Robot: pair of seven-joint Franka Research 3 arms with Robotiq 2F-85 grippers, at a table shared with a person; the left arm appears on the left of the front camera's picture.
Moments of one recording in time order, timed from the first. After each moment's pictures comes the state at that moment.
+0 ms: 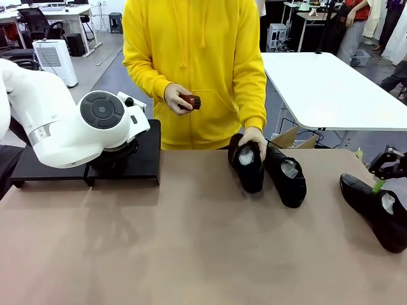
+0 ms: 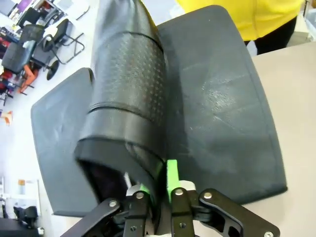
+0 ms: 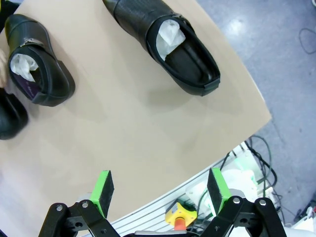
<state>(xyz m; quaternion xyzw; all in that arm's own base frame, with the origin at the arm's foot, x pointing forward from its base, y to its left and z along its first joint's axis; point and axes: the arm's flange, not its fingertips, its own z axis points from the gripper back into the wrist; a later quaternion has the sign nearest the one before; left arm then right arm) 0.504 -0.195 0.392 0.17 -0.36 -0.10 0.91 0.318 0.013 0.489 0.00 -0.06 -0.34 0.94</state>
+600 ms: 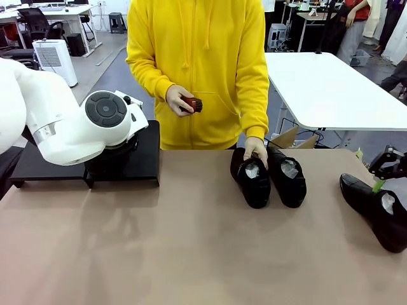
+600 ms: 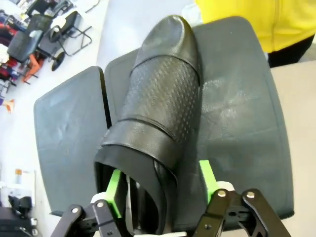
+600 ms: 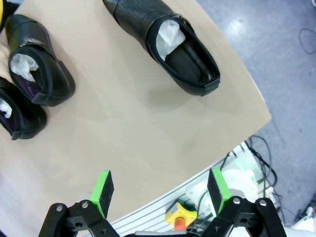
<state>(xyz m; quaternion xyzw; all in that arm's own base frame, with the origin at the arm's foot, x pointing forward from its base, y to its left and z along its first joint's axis) 0.522 -0.190 0.395 0.17 -0.37 -0.06 0.91 0.318 0.013 0.488 0.00 -0.06 -0.34 0.94</state>
